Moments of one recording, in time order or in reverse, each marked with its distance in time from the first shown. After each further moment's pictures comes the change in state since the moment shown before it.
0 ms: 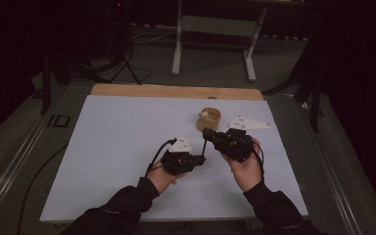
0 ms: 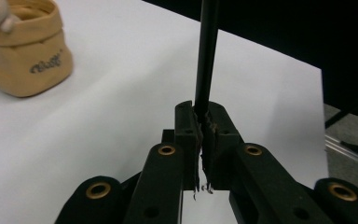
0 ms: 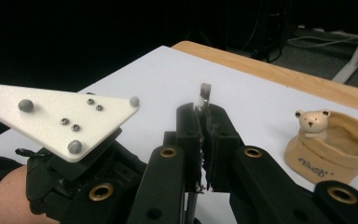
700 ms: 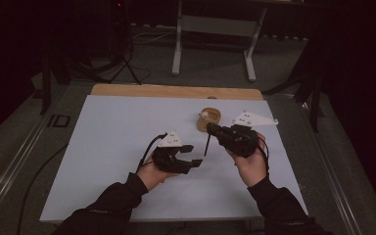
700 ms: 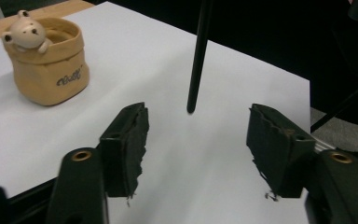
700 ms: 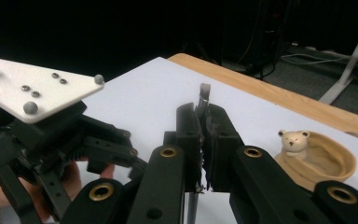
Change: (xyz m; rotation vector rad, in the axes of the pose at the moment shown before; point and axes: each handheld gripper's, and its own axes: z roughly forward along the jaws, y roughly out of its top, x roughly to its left) left arm 0.006 0.009 -0.034 -0.019 0.008 0.008; right arm -0.007 0.012 -0.010 -0.040 -0.013 -0.052
